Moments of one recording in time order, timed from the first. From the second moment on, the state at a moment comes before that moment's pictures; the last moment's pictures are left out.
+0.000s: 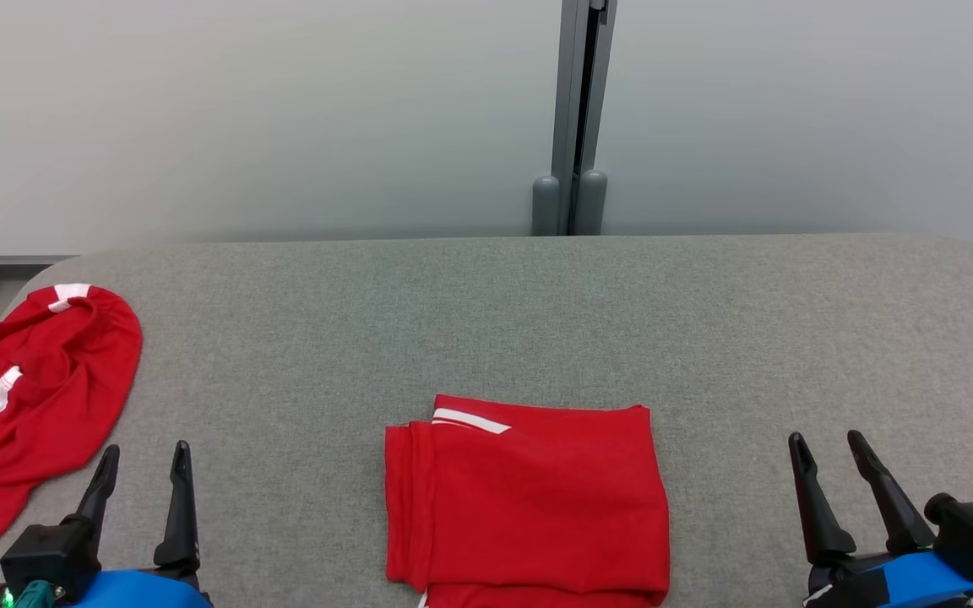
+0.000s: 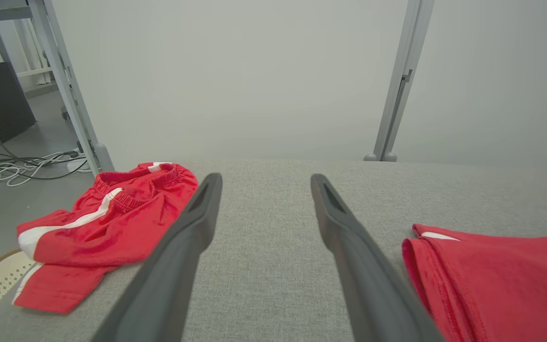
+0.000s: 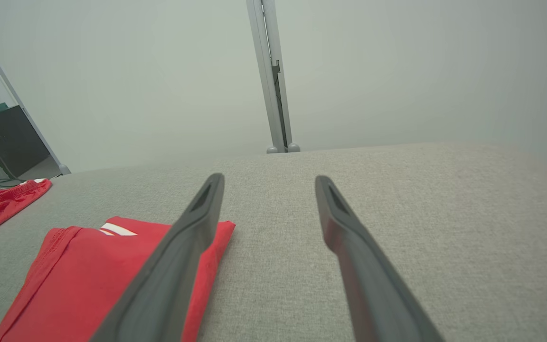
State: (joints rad) left arm 0.07 0.17 0.07 0.12 -0.19 -0.13 -0.11; right arm 0.03 -0.14 0.02 0.15 0.32 0.13 -0.19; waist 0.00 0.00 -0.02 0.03
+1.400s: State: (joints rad) left arm 0.01 0.18 0.02 0.13 -0.21 -0.10 -0.14; right arm -0.30 -0.11 0.23 0.50 0.28 0.13 0.00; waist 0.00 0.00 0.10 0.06
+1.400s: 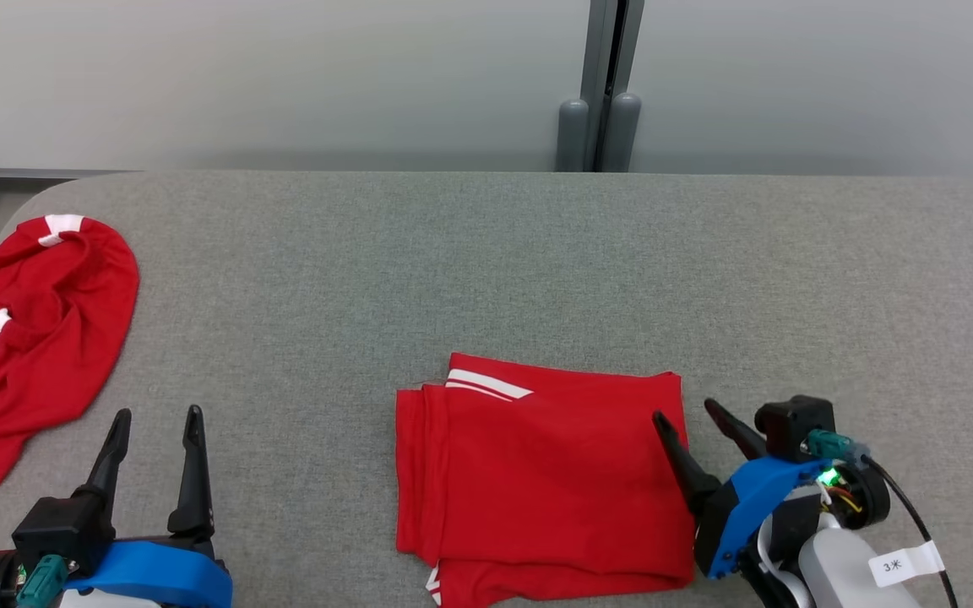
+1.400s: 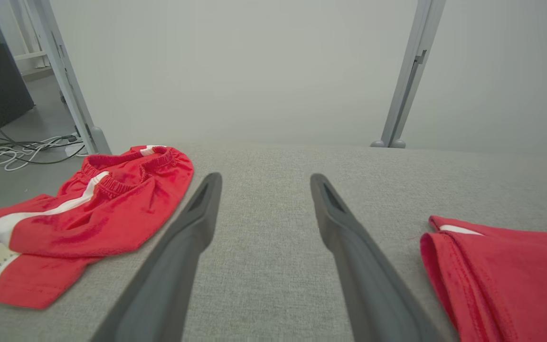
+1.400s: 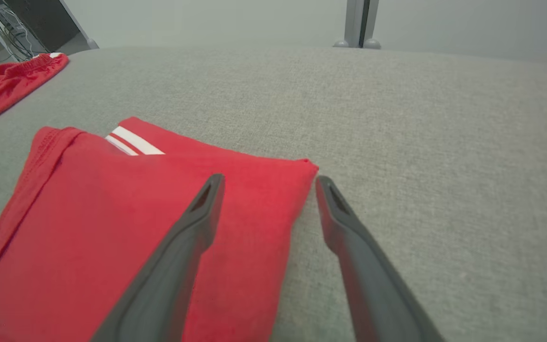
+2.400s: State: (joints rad) left arm -0.09 0.19 0.00 0.13 -0.21 -0.07 -0.21; right arm -0.60 -0.28 0.42 0.71 0.36 0.13 -0.01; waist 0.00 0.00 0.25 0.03
